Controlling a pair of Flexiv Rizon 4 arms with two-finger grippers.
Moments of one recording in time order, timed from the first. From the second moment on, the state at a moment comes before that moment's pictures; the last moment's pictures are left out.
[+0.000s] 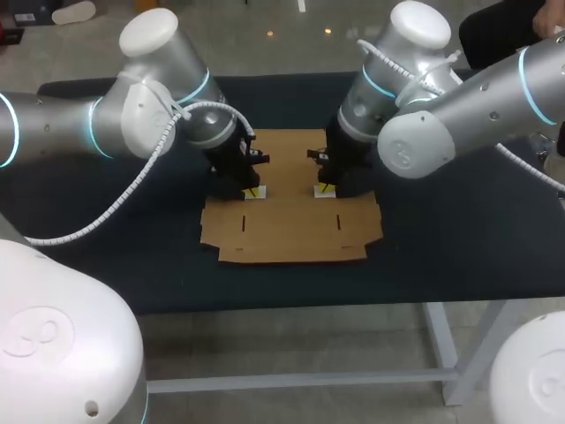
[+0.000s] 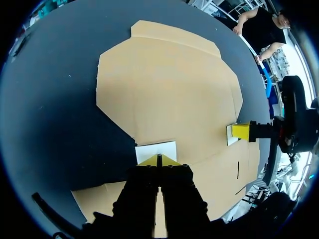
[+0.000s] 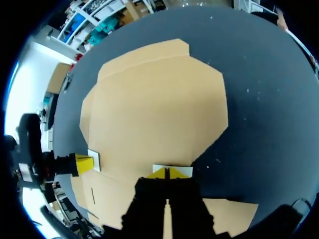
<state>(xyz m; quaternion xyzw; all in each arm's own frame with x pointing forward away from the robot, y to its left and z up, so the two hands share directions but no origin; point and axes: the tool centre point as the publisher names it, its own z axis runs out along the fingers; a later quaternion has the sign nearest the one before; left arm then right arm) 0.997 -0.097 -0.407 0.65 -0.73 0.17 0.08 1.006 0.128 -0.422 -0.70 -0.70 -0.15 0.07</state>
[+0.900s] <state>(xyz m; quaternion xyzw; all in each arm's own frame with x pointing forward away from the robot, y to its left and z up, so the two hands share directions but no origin) 0.998 -0.042 -0.350 0.69 -0.70 0.17 0.07 0.998 0.066 -0.386 -0.72 -0.65 -0.20 0.14</state>
